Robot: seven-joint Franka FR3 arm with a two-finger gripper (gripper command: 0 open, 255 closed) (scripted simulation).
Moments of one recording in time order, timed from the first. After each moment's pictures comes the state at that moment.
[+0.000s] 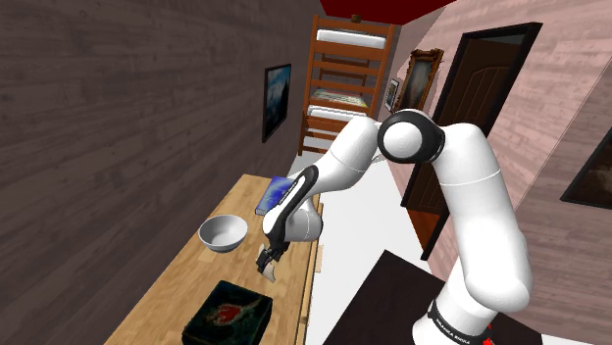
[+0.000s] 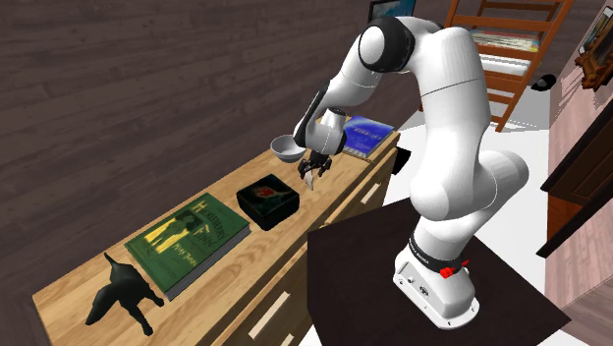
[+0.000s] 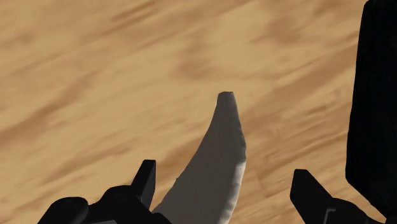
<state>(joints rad) 0.00 0.63 0.19 -2.19 0.67 2.98 -0.56</state>
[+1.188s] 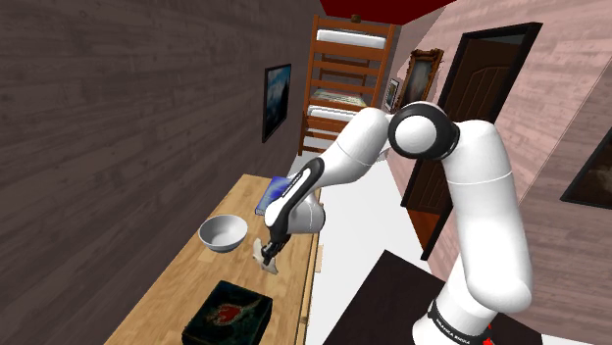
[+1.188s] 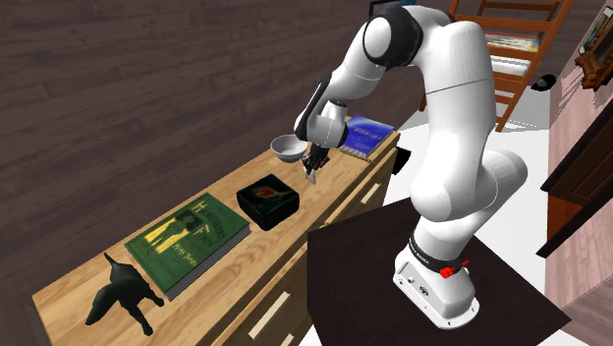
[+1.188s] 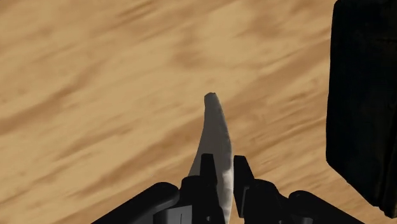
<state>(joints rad) 0.03 0.55 0.15 -2.23 0.65 2.92 -0.52</state>
